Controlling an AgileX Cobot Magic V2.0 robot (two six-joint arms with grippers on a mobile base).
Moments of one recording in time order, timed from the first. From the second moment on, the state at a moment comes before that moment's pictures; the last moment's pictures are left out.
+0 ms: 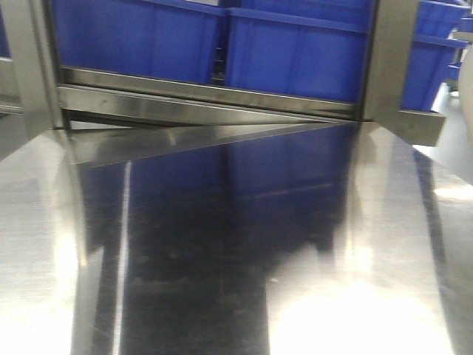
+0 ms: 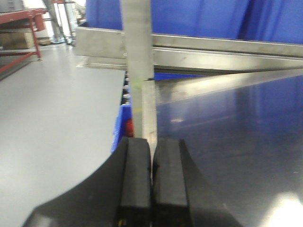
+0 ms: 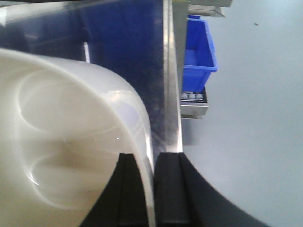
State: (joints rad) left arm -0.05 -0.01 0.01 0.00 0.16 0.04; right arm 0.05 0.38 -0.58 0.06 0.79 0.06
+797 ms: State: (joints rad) left arm -0.05 -0.01 0.01 0.00 0.16 0.04; right arm 0.05 0.38 -0.58 0.06 0.79 0.06
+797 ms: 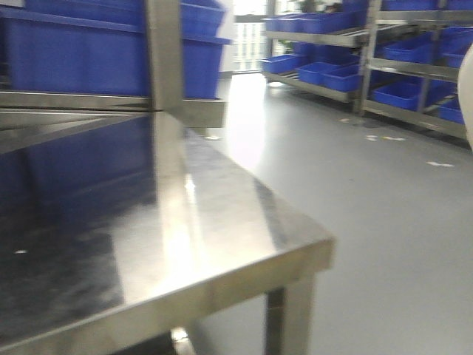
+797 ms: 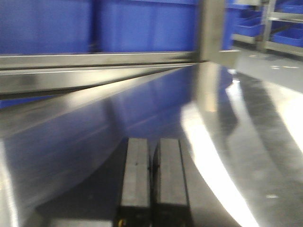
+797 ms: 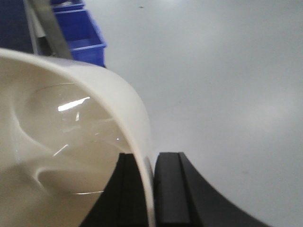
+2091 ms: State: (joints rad) left arm -0.05 -0.01 0.01 0.00 0.16 0.04; right arm 0.05 0.38 -0.58 0.06 0.79 0.06
